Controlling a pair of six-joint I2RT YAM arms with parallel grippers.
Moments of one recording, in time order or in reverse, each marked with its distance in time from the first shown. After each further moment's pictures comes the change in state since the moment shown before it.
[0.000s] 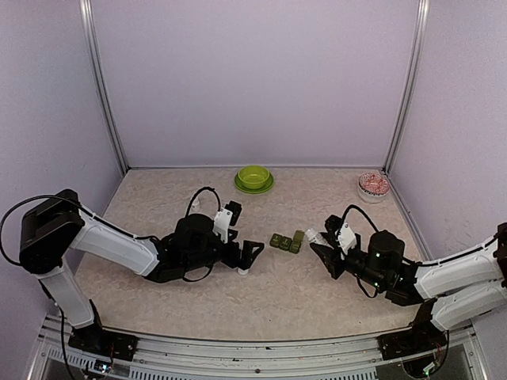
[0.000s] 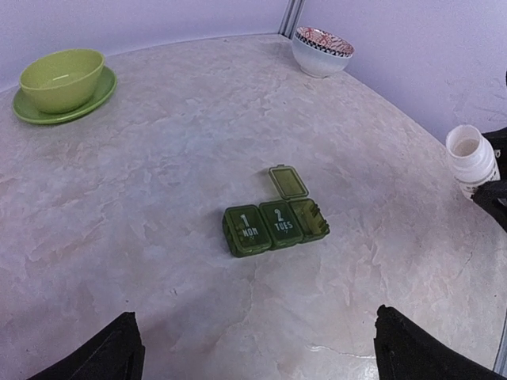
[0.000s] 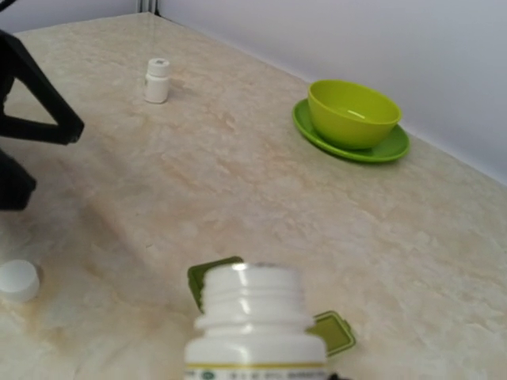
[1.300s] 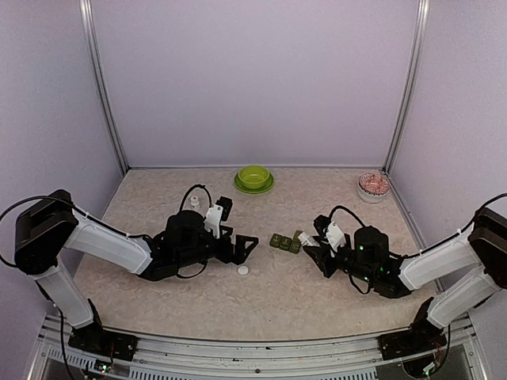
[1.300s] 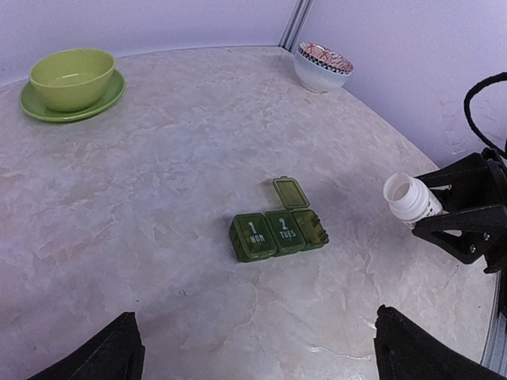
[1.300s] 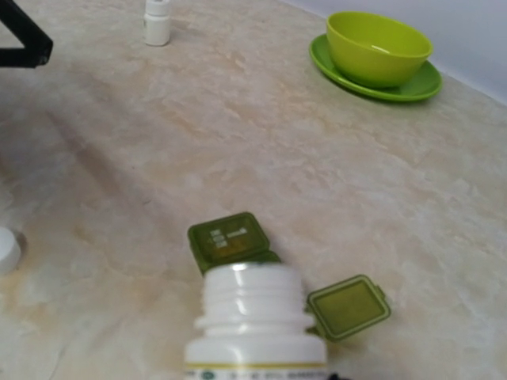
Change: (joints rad) left arm 0.049 -0.041 -0.052 0.045 0.061 -0.044; right arm -0.061 0.202 0.074 0.011 -0.081 0.057
